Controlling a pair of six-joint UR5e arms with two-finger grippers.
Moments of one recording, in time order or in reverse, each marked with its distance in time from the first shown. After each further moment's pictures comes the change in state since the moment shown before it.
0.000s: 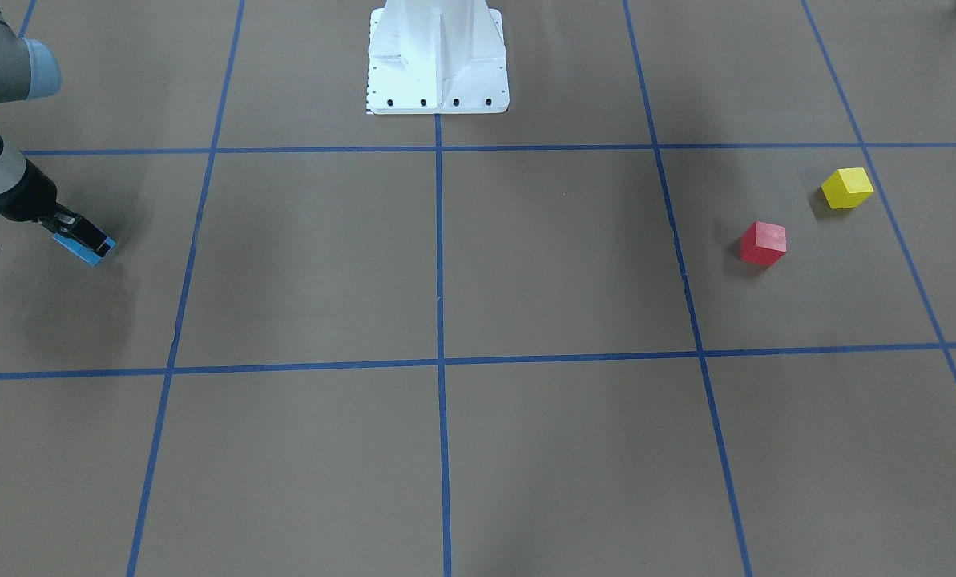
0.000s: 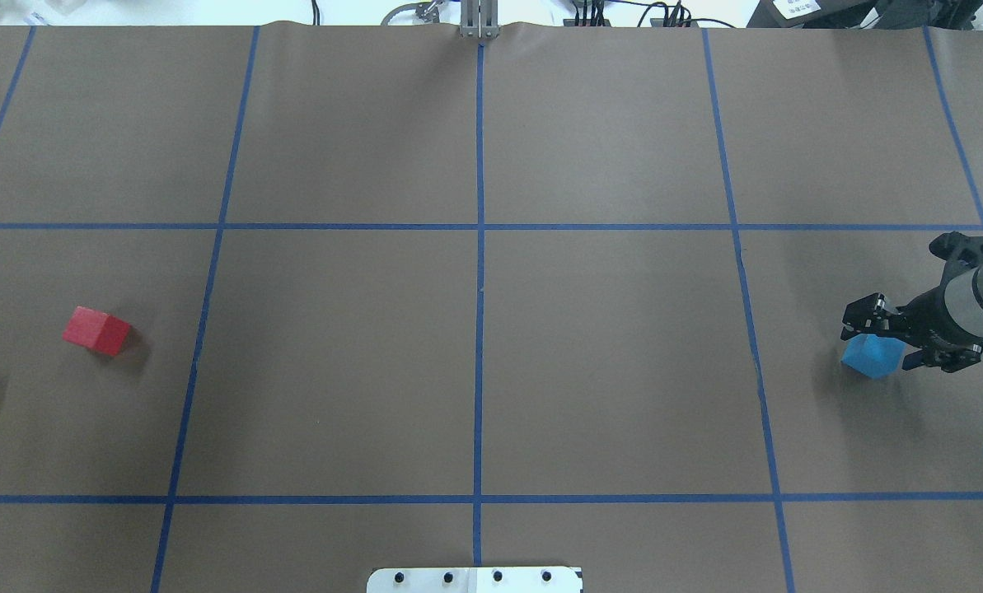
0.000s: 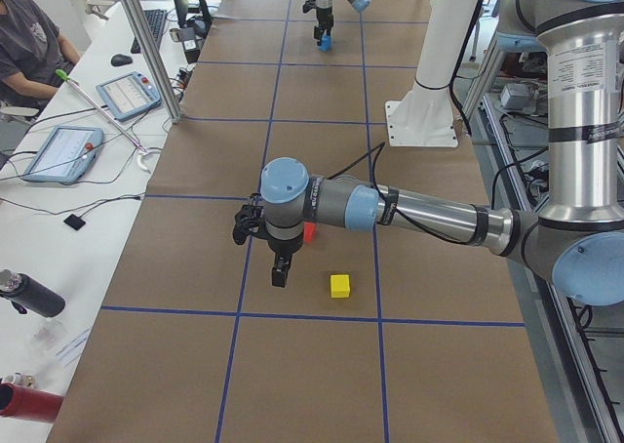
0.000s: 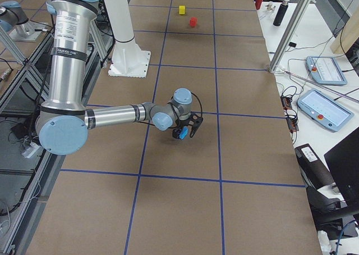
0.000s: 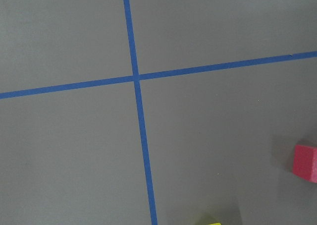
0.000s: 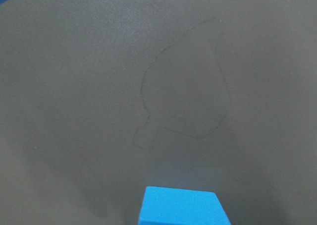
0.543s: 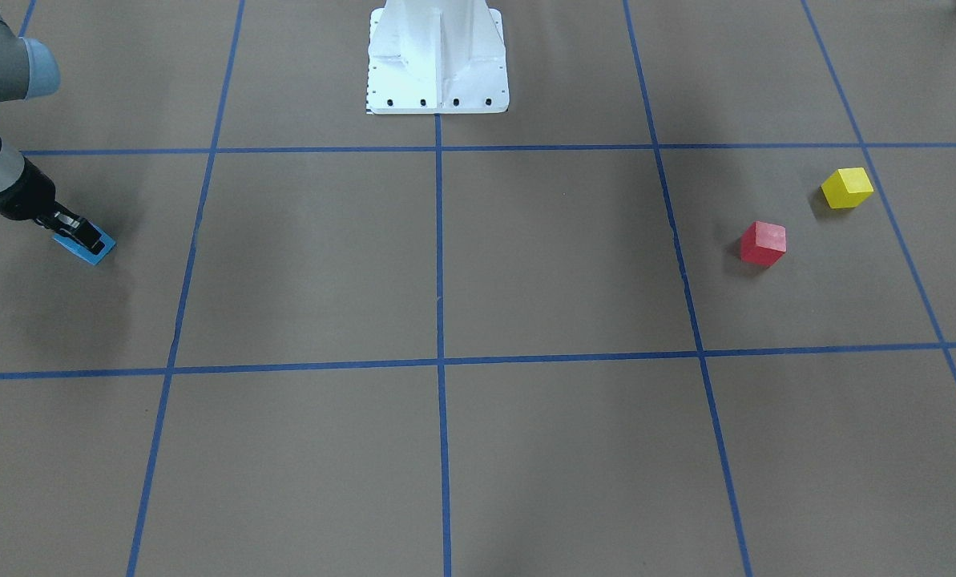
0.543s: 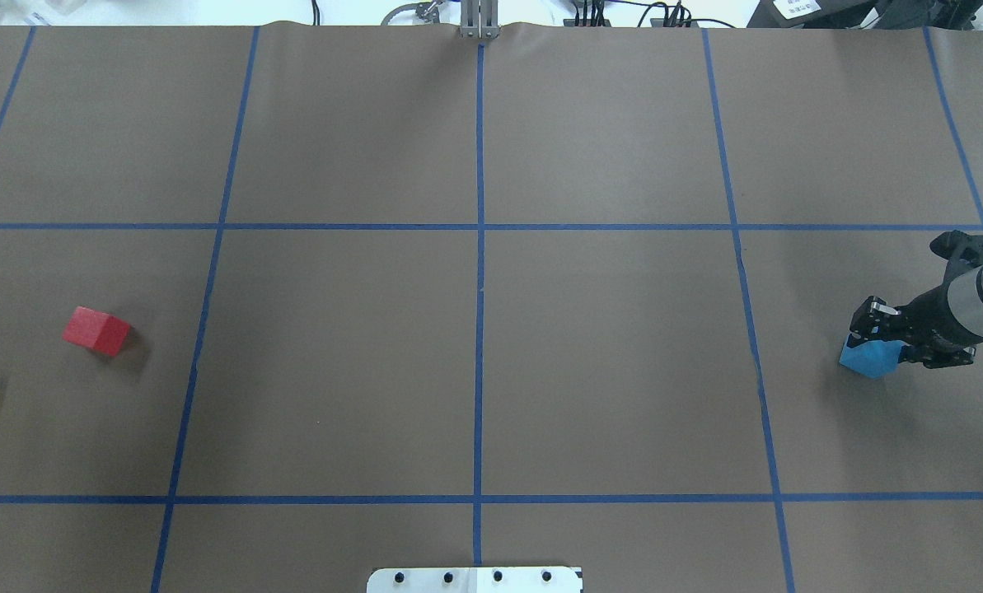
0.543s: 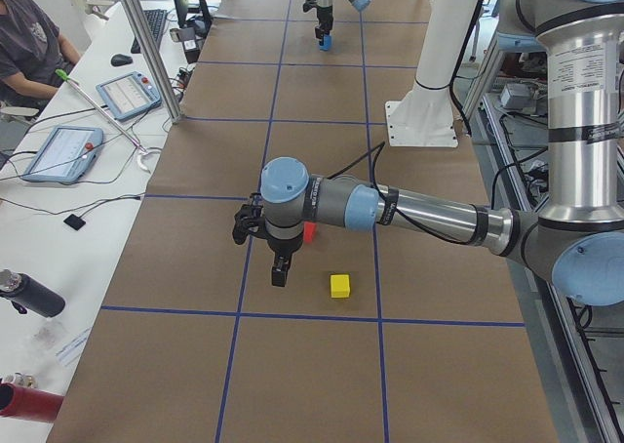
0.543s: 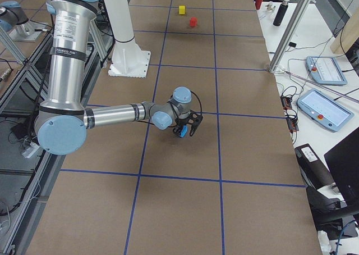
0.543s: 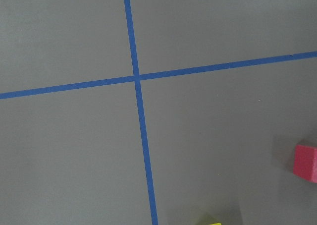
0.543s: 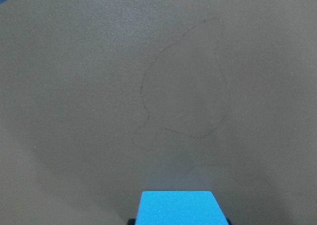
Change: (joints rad) left arm 0.000 -0.001 -0.002 0.000 0.001 0.000; right arm 0.004 -0.005 0.035 0.000 0.015 -0.003
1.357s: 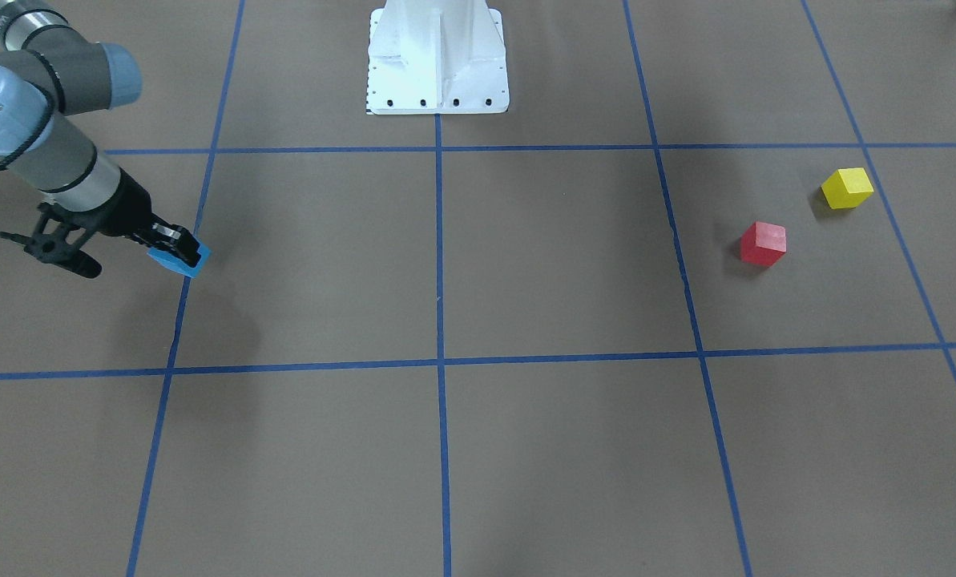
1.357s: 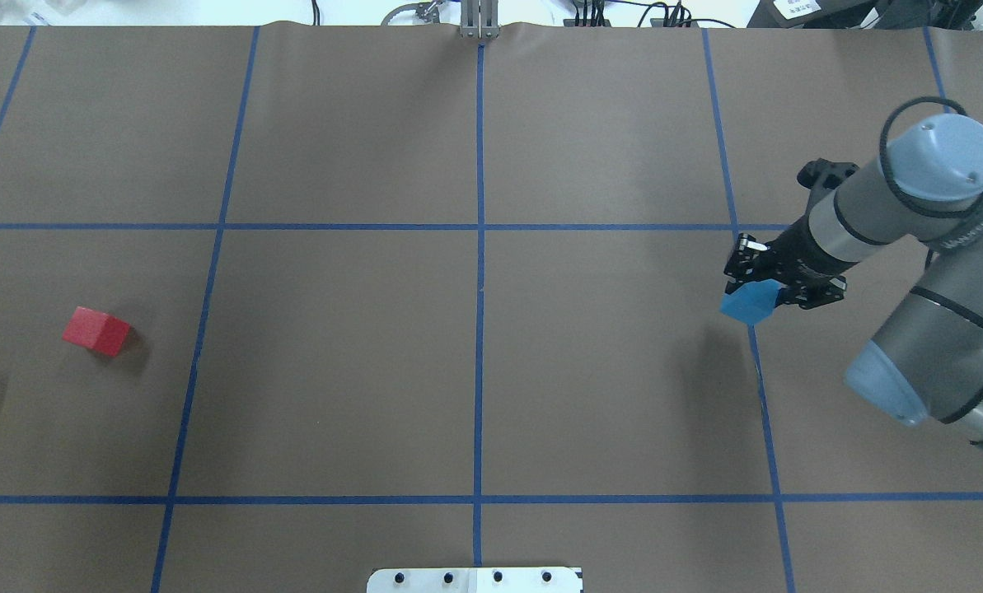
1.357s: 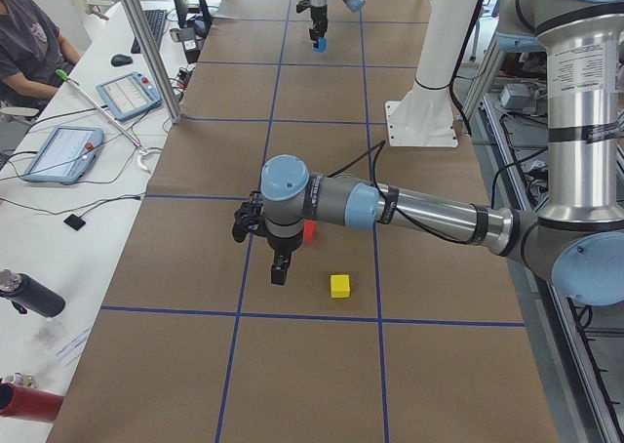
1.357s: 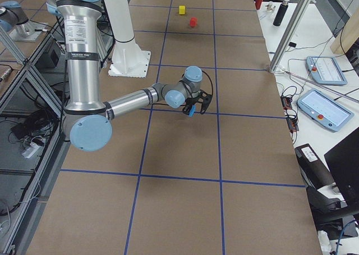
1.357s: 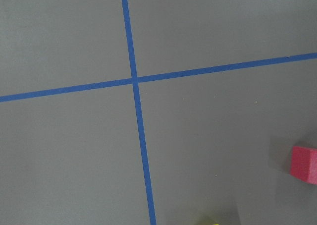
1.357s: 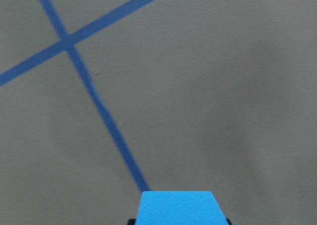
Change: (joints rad) left arm 0.001 -0.001 -0.011 0.000 0.000 0.001; right arm -0.049 0.396 0.021 -0.357 0.029 -0.008
